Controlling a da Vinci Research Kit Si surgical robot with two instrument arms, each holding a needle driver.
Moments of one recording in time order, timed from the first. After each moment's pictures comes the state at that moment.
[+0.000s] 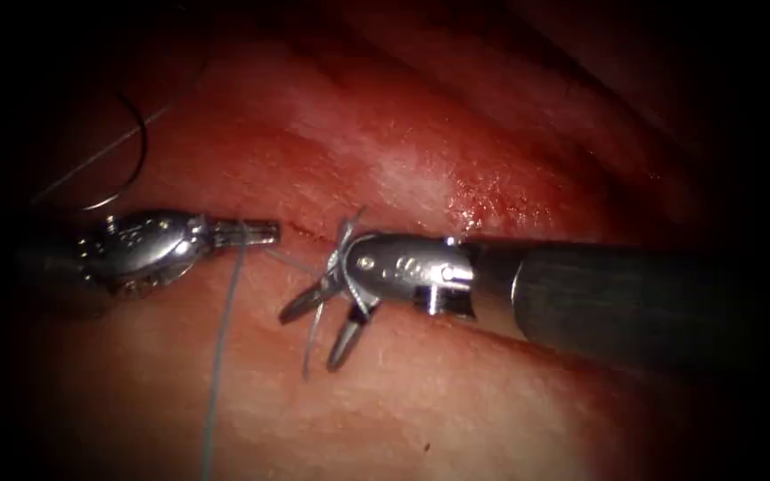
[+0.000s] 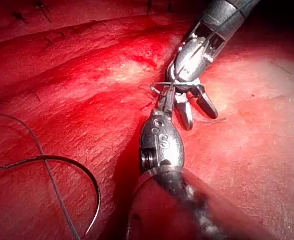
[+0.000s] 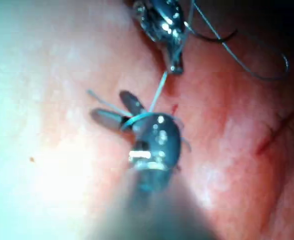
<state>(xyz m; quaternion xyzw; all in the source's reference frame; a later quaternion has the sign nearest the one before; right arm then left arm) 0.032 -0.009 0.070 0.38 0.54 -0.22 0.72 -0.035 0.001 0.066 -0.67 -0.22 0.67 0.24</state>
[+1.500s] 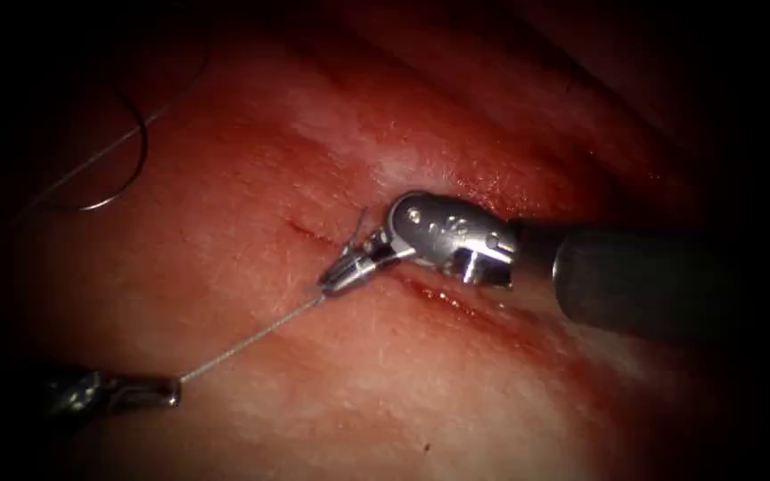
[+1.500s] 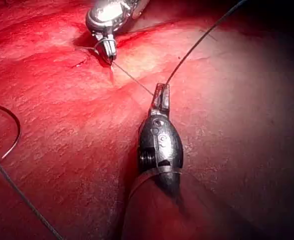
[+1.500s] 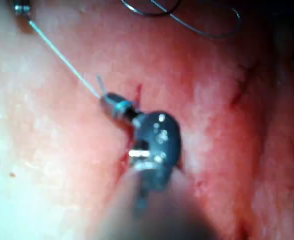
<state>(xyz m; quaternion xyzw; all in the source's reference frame) 0.027 -0.003 0.071 0.34 0.63 0.00 0.70 -0.029 -0.013 0.055 -0.67 -0.23 0.67 0.21</state>
